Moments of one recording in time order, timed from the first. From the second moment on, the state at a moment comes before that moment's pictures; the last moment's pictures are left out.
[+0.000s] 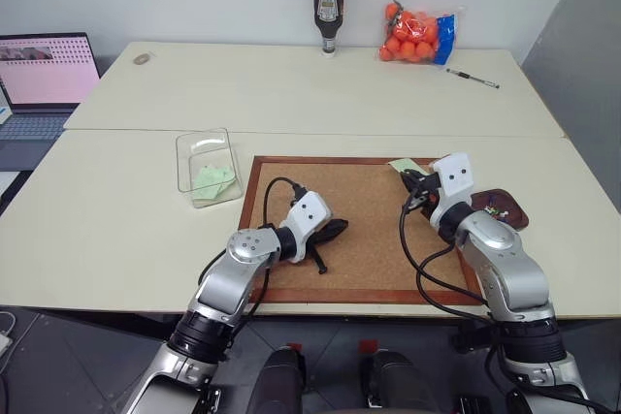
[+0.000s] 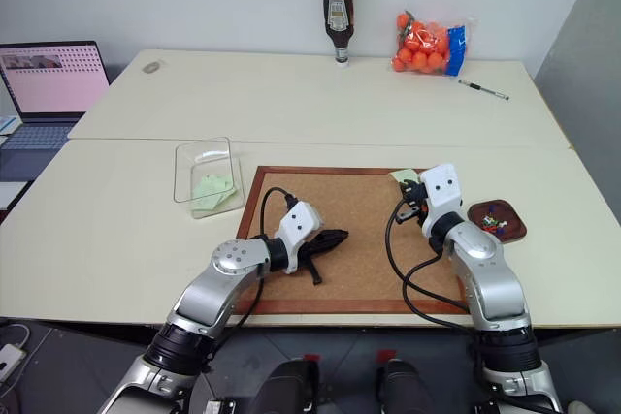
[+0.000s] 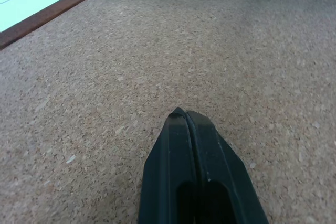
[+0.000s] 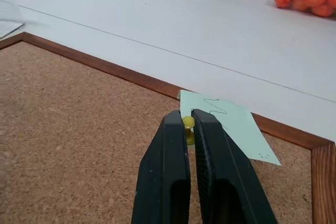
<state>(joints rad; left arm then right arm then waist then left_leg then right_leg) -0.35 0.31 -0.26 0.00 -0.10 0.39 -0.72 -0.29 -0.31 0.02 -0.22 0.17 0.48 0.36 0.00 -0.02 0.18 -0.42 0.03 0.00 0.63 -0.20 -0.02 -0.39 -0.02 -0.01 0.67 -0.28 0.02</state>
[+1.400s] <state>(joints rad) -0.62 0.27 -0.34 0.30 0.01 -0.14 -0.67 -0.26 -0.31 0.06 -0.38 0.15 0.54 0.37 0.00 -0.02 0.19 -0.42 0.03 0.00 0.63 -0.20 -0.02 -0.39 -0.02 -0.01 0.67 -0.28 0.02</state>
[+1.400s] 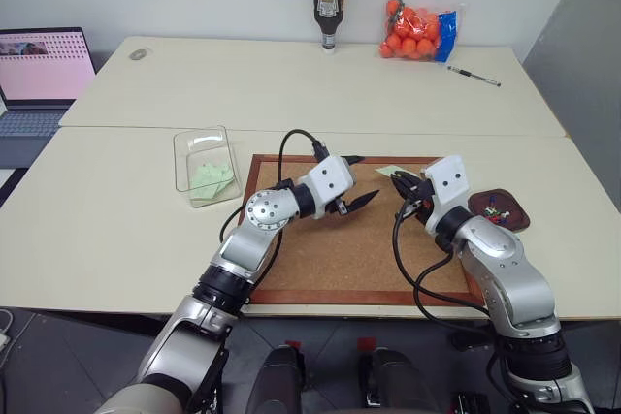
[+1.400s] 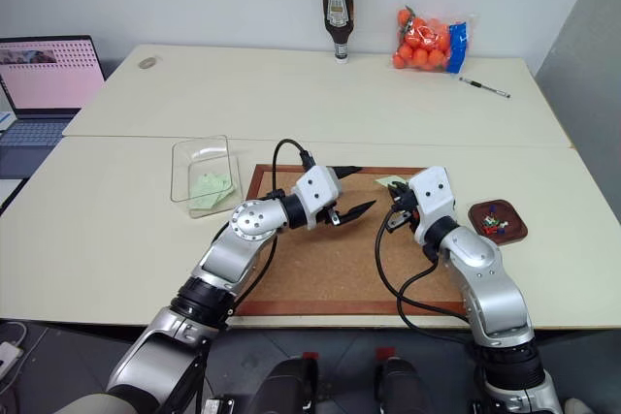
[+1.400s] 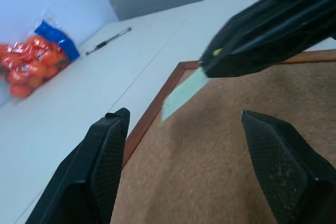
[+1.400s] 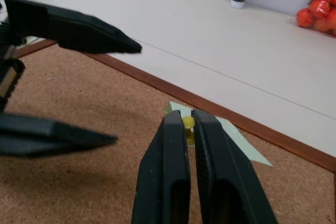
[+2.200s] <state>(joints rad) -0.82 0.15 -0.31 0.77 0.08 -0.42 -0.69 -0.28 -0.28 0.06 -0.45 0.23 0.66 0.36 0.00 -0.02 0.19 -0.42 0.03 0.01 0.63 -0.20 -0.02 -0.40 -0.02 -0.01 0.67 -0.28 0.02</state>
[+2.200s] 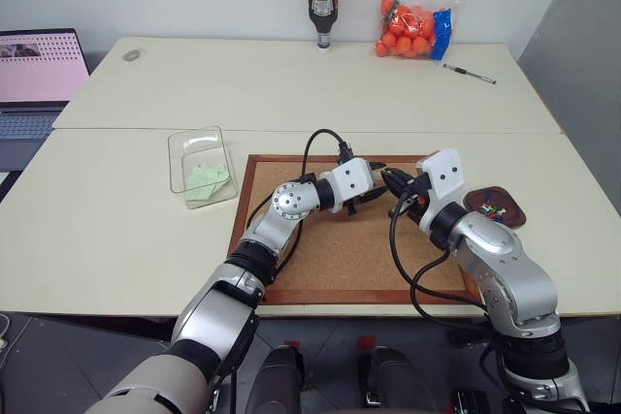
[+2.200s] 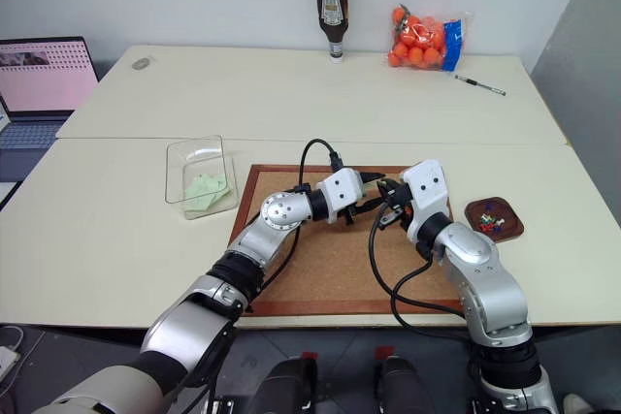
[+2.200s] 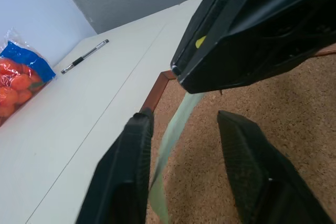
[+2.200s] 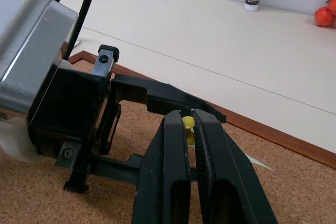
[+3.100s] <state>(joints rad) -0.71 0.12 -0.29 0.66 0.06 -0.42 -0.77 -0.29 -0.12 -0.07 -0.46 0.34 0.73 0.17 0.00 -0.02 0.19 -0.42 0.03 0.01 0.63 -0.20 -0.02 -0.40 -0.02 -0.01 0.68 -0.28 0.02</state>
